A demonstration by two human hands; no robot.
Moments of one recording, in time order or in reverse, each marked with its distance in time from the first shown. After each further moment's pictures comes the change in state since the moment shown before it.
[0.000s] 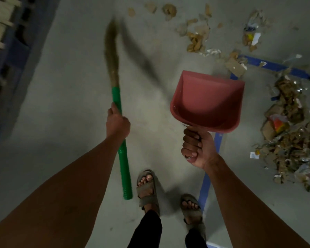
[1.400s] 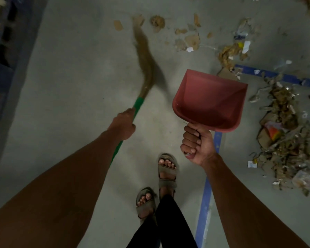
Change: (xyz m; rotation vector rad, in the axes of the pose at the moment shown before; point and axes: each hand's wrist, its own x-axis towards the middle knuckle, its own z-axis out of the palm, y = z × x) left_hand 0.096 0.078 -0.002 0.396 -0.398 0.328; right_hand 0.058 -0.078 0.015 0.052 -0.044 -0.102
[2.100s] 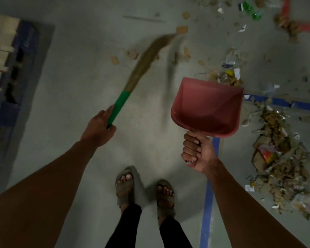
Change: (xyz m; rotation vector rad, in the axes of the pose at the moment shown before) left_hand 0.060 -0.002 -0.135 -0.043 0.321 0.217; right_hand 0.023 -0.112 0.059 -0.012 0.027 0.008
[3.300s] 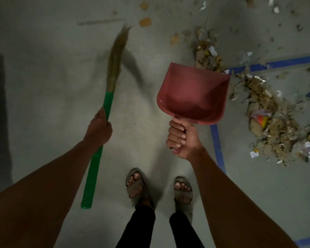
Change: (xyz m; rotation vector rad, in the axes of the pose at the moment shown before) left_hand 0.114 -0.023 0.003 0.064 -0.244 -0.055; right_hand 0.079 0.032 0.063 0.198 -0.091 -0.268
